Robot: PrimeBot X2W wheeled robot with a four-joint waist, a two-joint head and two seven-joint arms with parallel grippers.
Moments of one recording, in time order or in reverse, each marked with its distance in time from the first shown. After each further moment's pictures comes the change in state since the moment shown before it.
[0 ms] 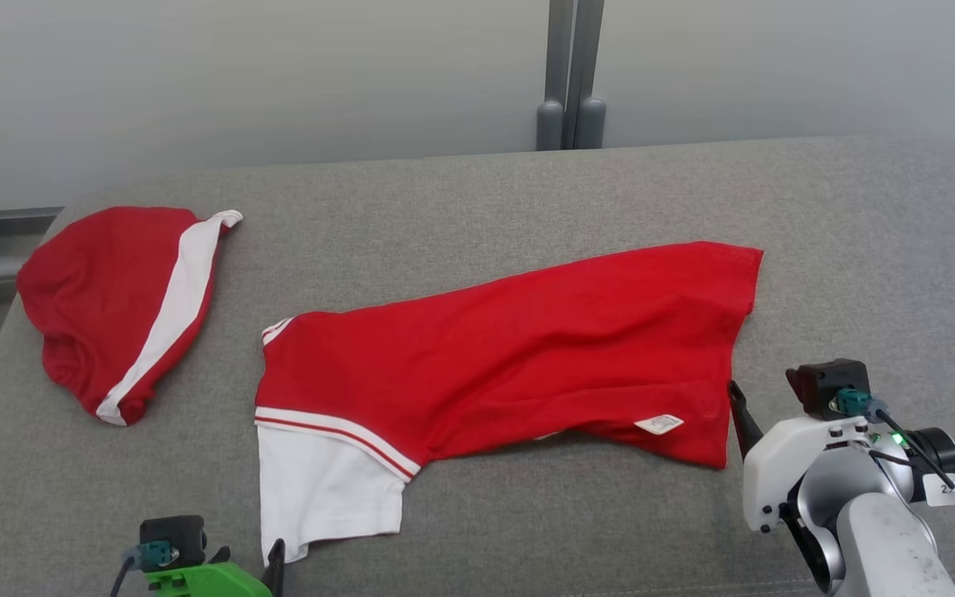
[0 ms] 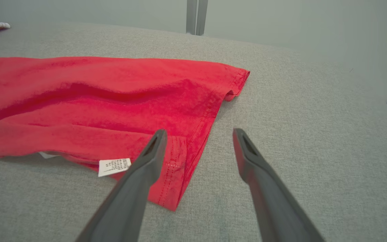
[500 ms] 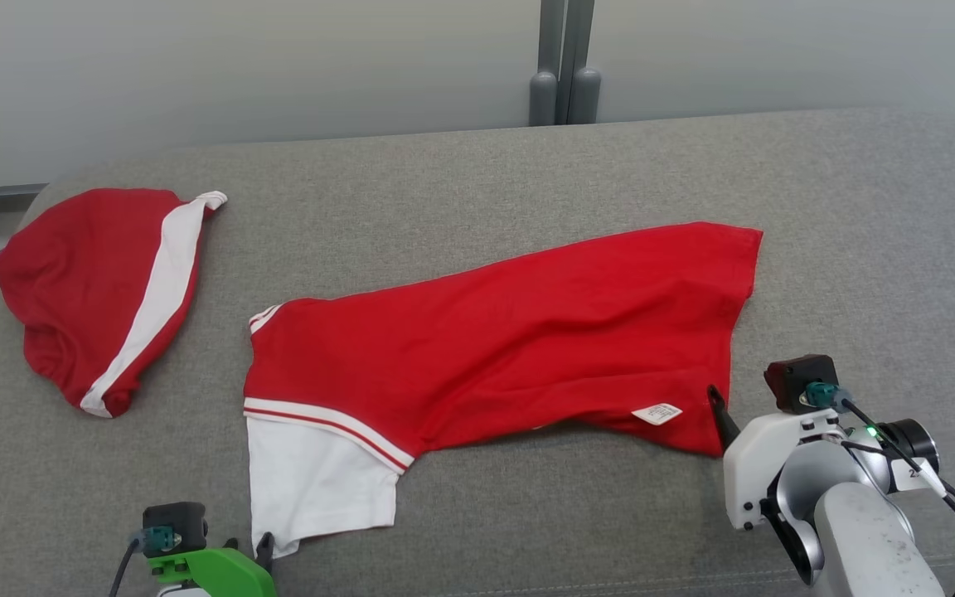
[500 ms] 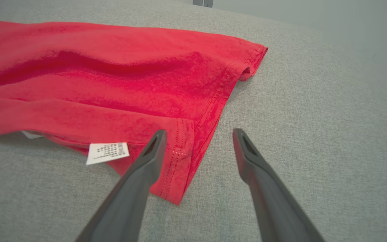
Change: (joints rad) left arm -0.089 -0.019 -0.020 0.149 -0.010 -0.017 -0.010; right arm -0.065 -0.001 0.038 0.117 -0.028 0.000 -0.003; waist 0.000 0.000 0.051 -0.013
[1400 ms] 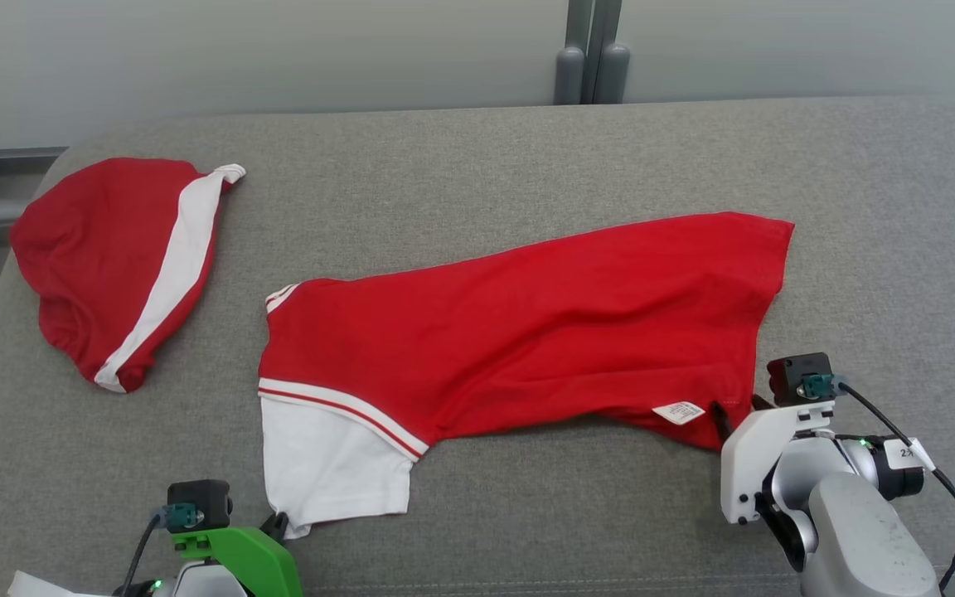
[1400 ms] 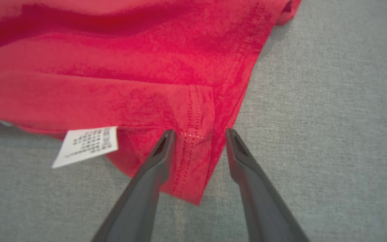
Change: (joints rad) left arm -0.063 -0.031 -0.046 0.069 -0.020 -0.037 -0.008; right arm -0.098 0.000 -0.014 0.218 0.089 0.000 0.023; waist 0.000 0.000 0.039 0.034
